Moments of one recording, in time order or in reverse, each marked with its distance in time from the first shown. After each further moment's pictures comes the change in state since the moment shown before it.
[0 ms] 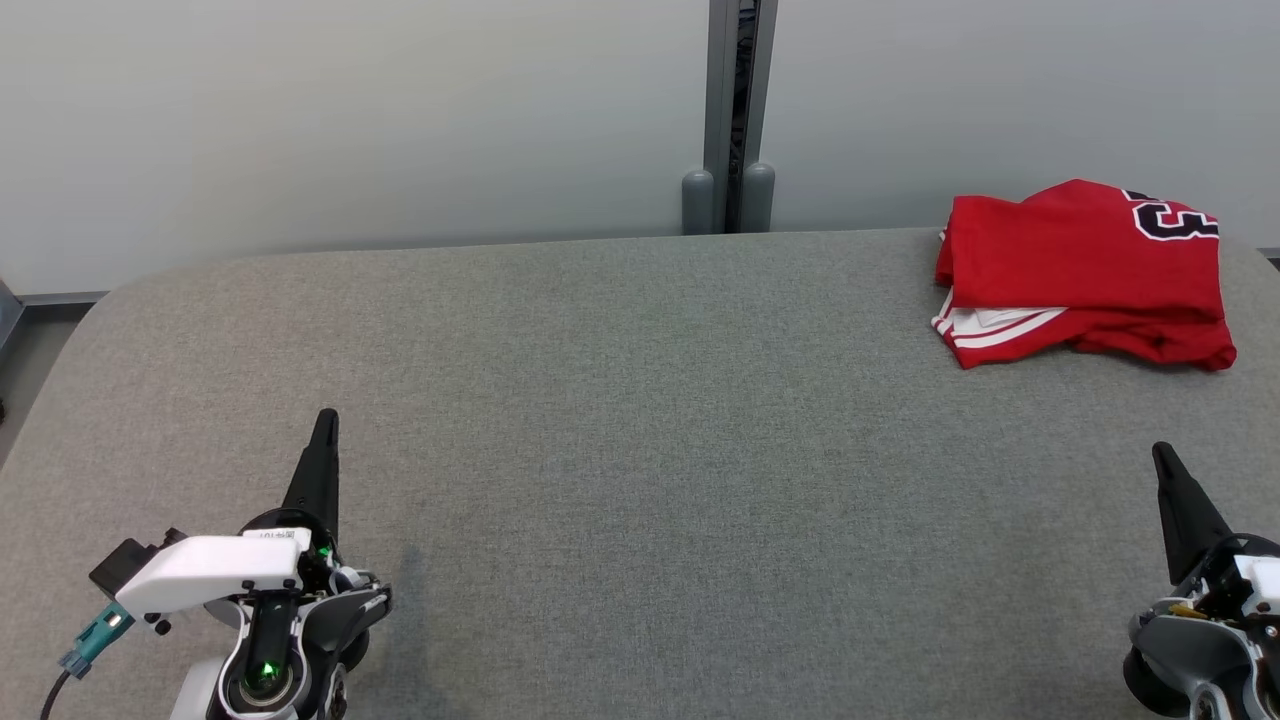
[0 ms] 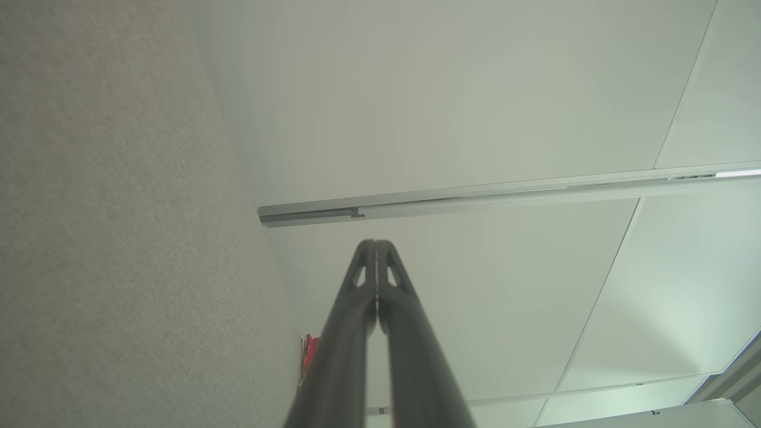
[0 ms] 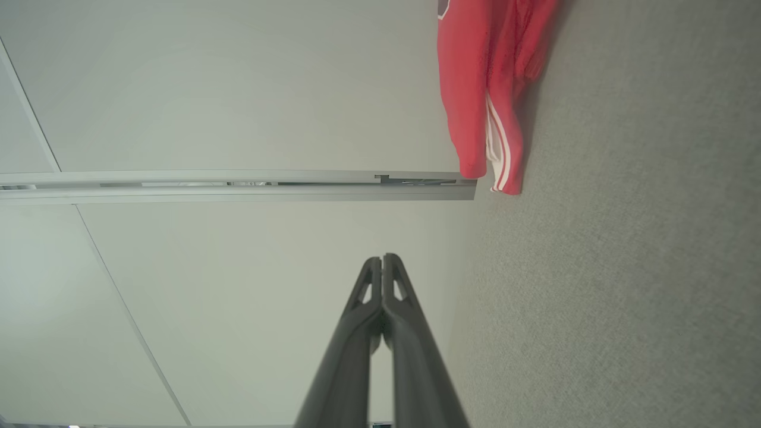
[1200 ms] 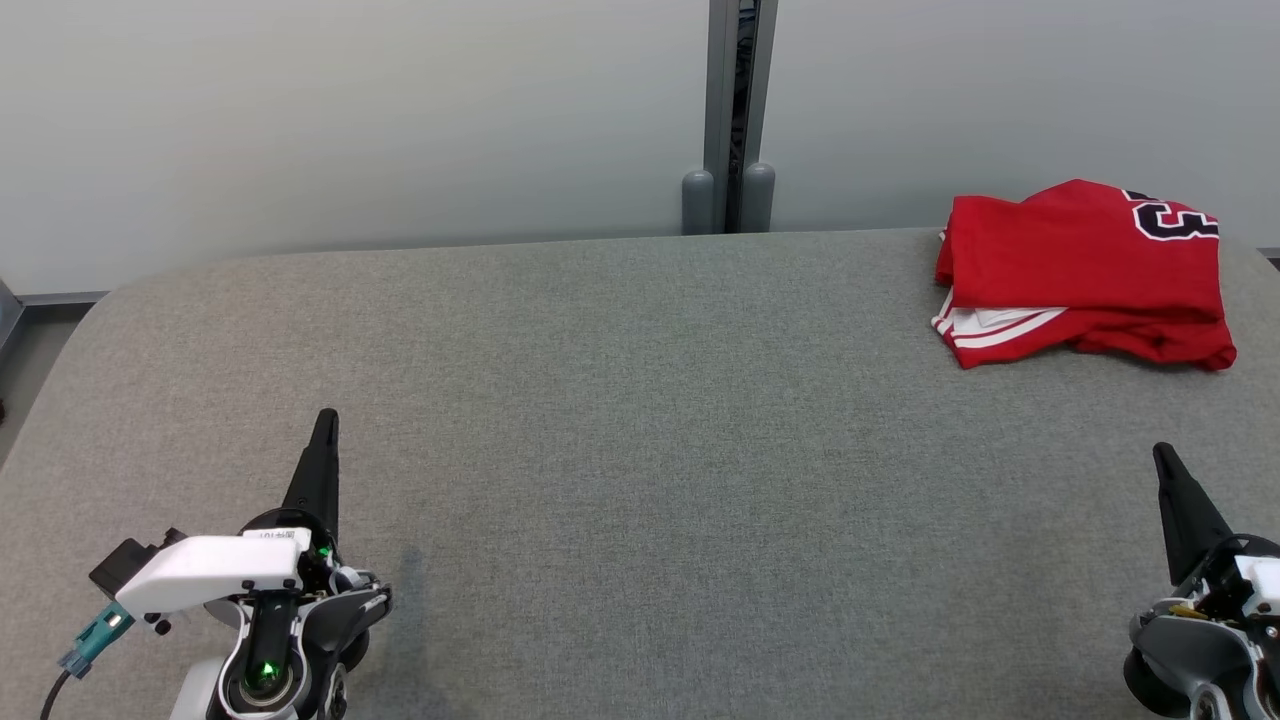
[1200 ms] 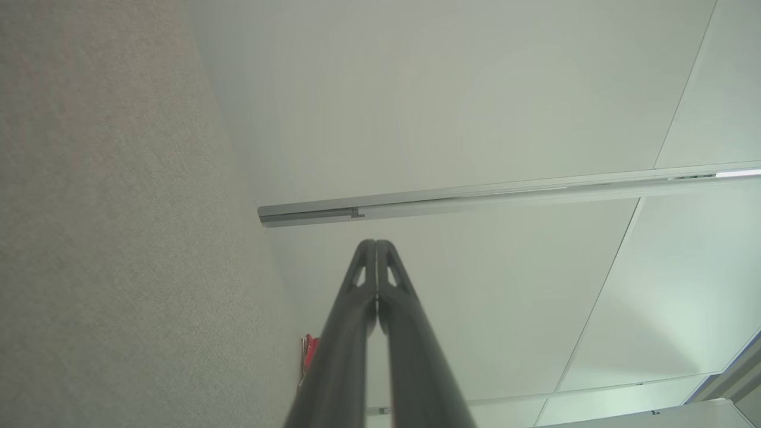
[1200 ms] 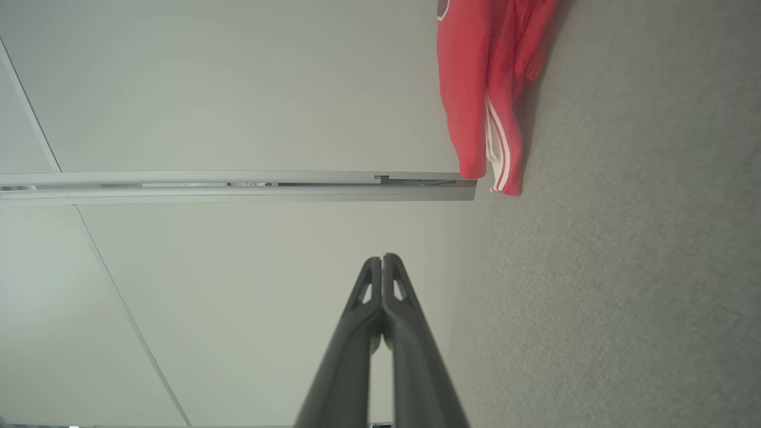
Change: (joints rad) left arm 0.000 0.000 0.000 0.000 0.000 0.000 0.000; right arm 0.000 0.004 -0.007 0.000 -0.005 0.000 0.004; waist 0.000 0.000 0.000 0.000
